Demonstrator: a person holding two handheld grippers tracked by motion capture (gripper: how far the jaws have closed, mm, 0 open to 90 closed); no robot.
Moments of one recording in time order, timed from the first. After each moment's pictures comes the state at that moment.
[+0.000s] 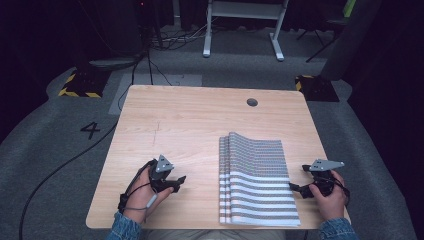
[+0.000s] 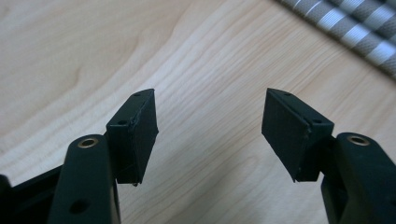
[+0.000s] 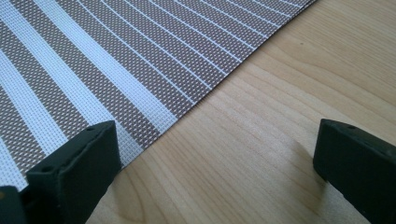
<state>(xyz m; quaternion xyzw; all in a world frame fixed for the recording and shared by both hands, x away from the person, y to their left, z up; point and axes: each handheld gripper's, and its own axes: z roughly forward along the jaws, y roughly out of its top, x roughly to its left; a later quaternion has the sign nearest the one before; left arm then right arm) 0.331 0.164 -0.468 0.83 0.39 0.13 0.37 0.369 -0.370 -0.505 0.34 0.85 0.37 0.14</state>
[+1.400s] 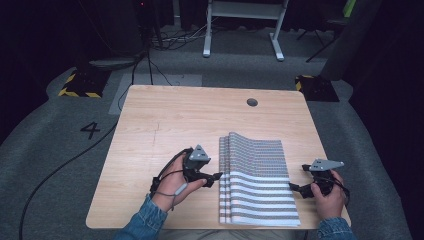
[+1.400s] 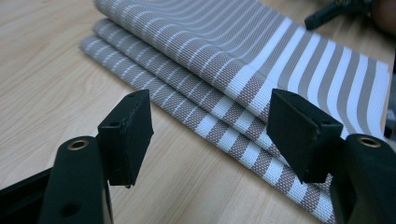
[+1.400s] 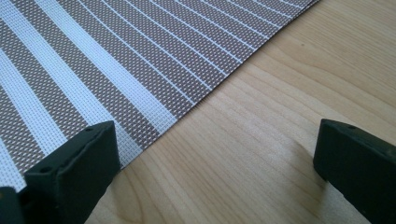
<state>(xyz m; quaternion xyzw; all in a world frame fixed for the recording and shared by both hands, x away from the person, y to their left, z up) 0.356 0.067 -0.434 0.86 0.29 0.06 0.41 0.370 -0.370 -0.505 0.34 0.86 0.37 0.14</state>
